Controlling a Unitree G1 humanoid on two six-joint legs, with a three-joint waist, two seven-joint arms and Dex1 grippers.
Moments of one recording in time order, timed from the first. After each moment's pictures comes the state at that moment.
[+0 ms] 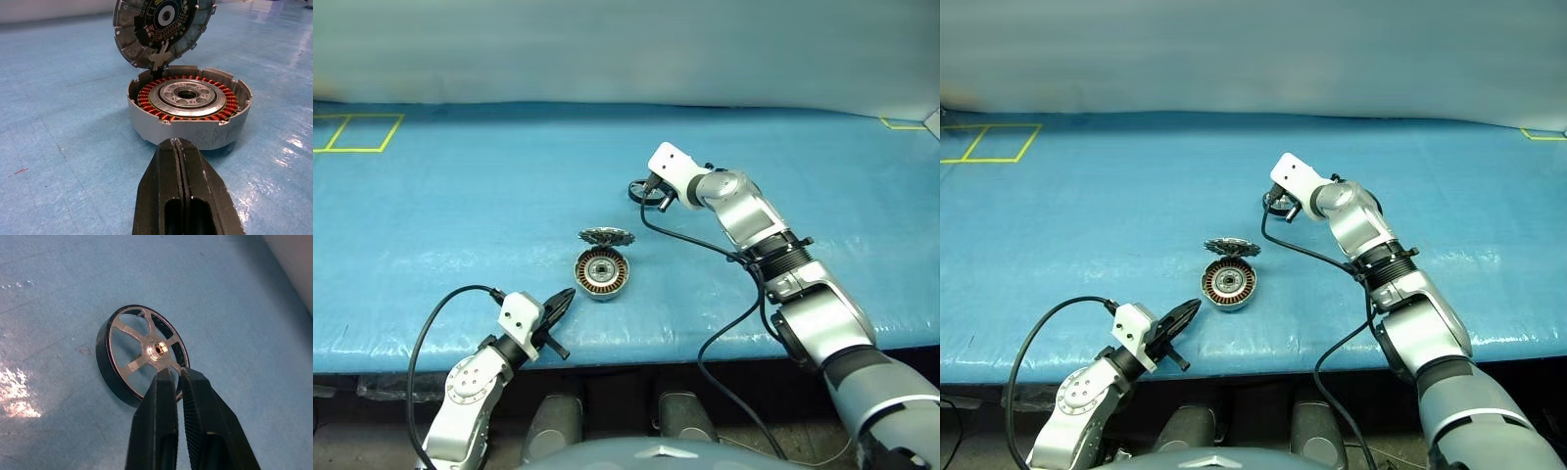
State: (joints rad) left arm 0.30 0.31 -0.09 -0.21 -0.19 -0.05 -0.56; right arm -0.96 -0.35 0.39 0.56 -0.13 0.52 0.53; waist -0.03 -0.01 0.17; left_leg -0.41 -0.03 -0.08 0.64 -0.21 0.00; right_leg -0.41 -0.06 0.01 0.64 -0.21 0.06
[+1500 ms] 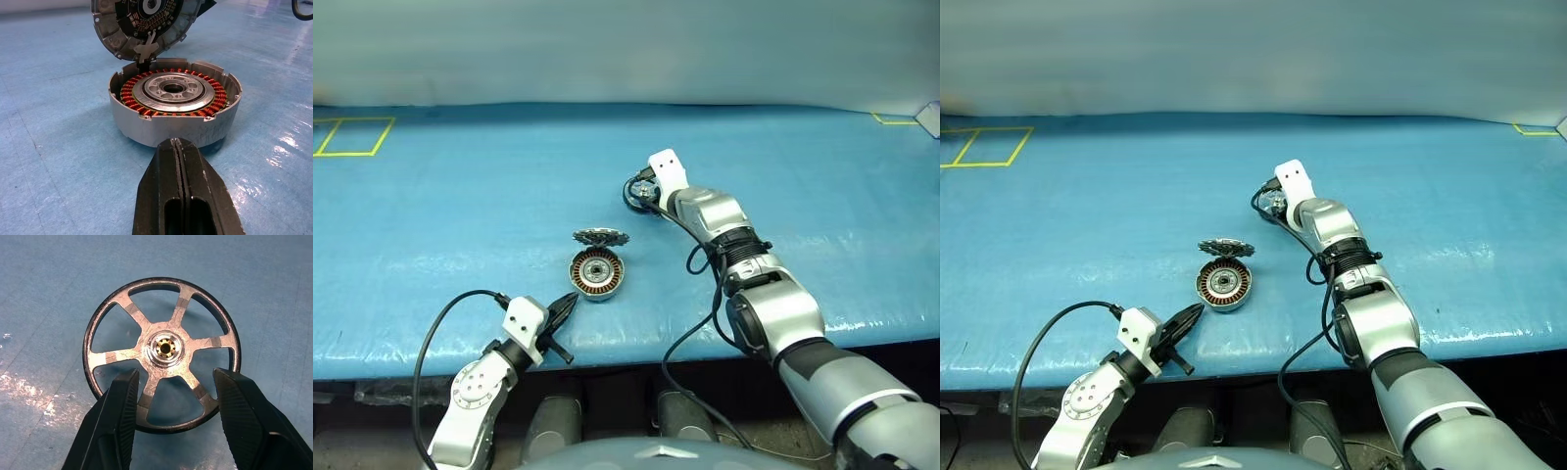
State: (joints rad) left arm 0.32 0.30 -0.11 -0.21 -0.18 -0.06 -0.54; right arm -1.02 -0.13 0.07 0.90 -0.01 0.58 0.30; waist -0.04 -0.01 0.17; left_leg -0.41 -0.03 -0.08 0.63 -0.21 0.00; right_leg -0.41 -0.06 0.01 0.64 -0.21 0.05
